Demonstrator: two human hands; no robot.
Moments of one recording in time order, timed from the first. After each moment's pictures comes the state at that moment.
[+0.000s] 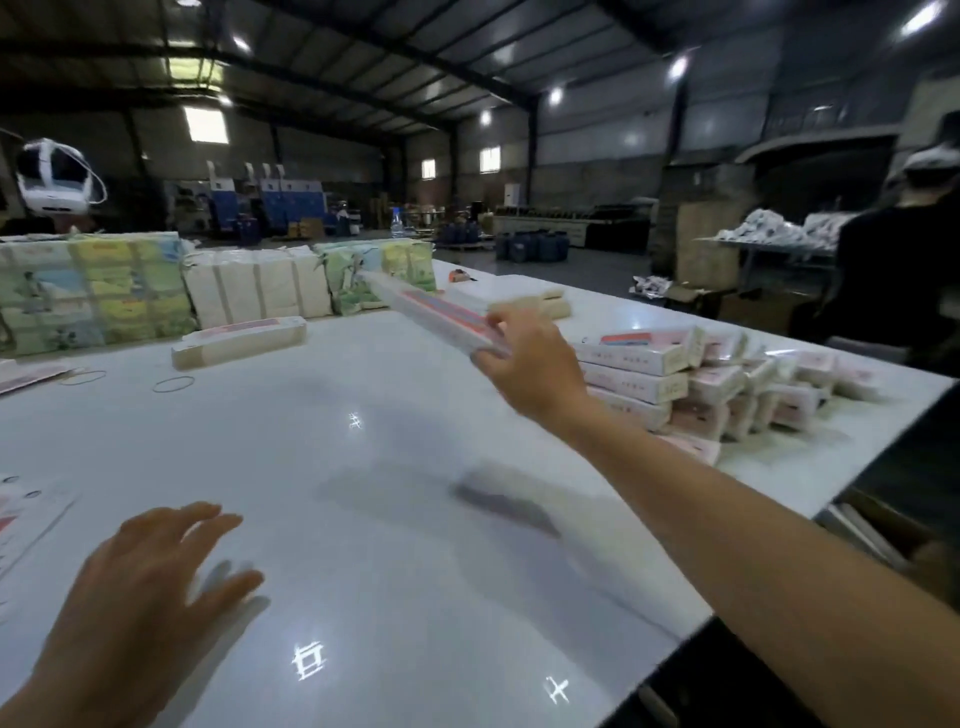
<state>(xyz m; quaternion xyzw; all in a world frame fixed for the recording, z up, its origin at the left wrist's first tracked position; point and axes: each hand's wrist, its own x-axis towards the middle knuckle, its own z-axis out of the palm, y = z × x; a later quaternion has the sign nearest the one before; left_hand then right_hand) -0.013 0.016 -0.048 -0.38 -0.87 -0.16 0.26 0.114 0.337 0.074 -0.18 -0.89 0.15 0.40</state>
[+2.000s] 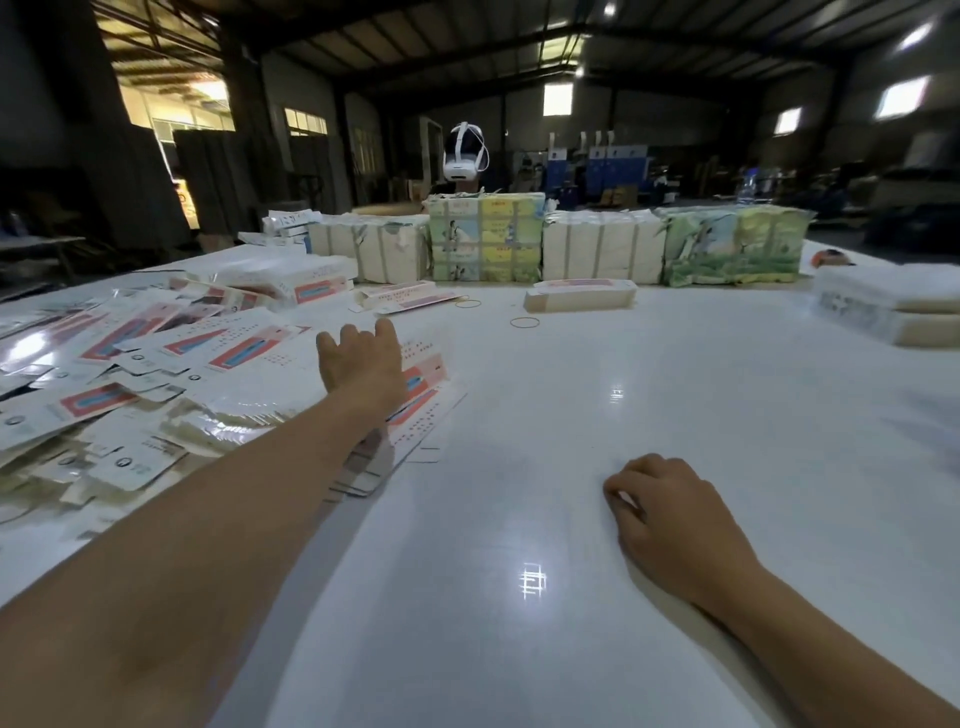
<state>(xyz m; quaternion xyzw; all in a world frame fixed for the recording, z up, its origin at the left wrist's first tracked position) -0.113 -0.081 0.032 0.06 -0.98 0.07 0.17 0.053 0.181 -0.036 0.04 -0.97 0.14 0.17</state>
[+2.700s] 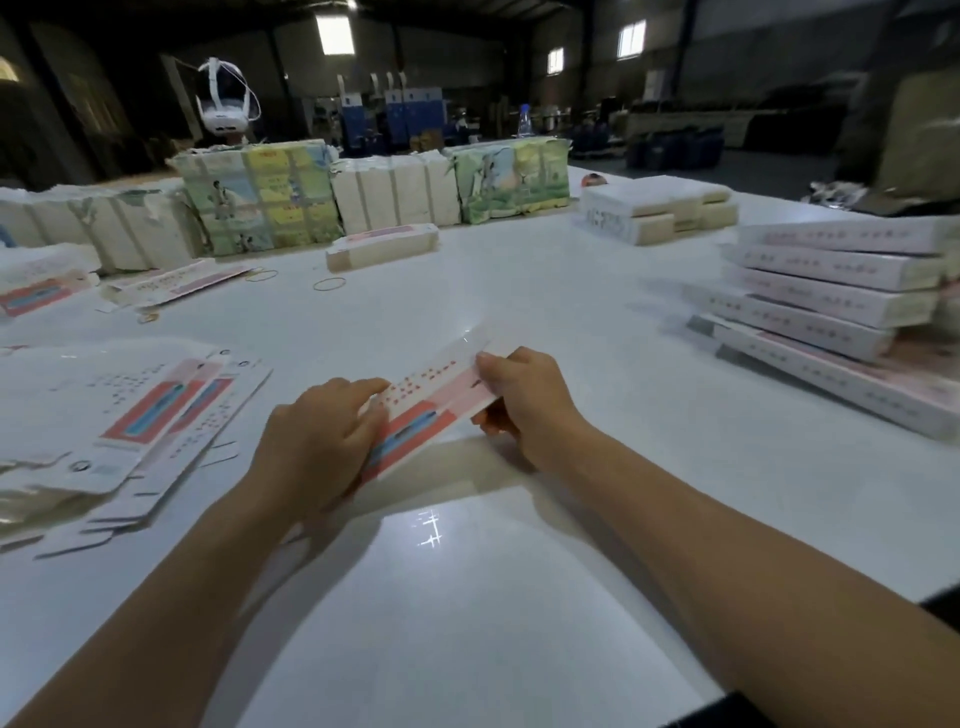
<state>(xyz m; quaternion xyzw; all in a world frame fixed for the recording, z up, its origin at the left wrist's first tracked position) 0.000 0.023 -0.007 -0.30 -0.93 -0.20 0.09 0.067 0.204 -0.002 -0.17 -0.63 0.74 0.16</state>
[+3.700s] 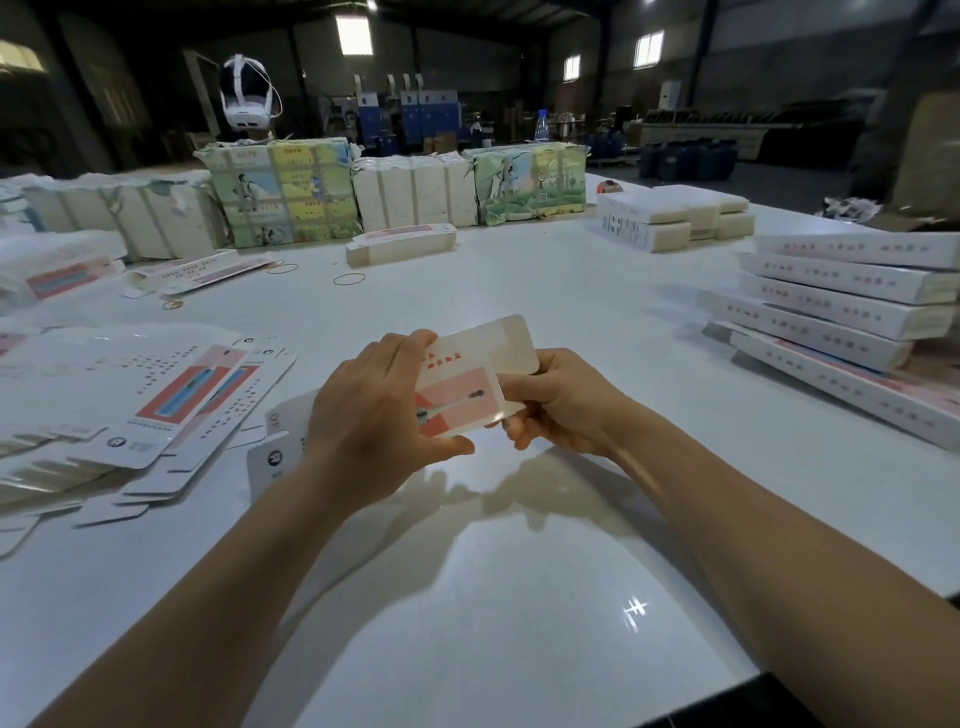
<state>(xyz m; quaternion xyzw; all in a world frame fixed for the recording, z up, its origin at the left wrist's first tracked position) 0.025 0.036 0.001 -0.41 -0.85 -0.17 0.27 0.078 0.227 -0.002 0.03 -0.68 0.74 0.00</state>
